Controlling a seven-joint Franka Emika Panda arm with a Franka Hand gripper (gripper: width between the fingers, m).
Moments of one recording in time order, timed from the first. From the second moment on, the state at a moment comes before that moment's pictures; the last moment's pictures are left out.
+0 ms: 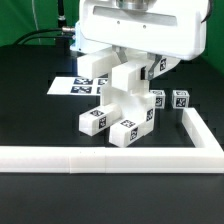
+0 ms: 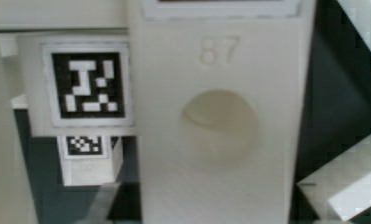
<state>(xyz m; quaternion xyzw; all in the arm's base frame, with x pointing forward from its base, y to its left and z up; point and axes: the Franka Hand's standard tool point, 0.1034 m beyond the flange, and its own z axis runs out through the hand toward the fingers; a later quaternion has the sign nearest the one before) 0.574 0.037 0.107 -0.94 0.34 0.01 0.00</state>
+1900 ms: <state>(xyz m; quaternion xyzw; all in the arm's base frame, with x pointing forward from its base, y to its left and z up) 0.585 0.022 0.081 -0.95 0.31 -0.01 -0.01</state>
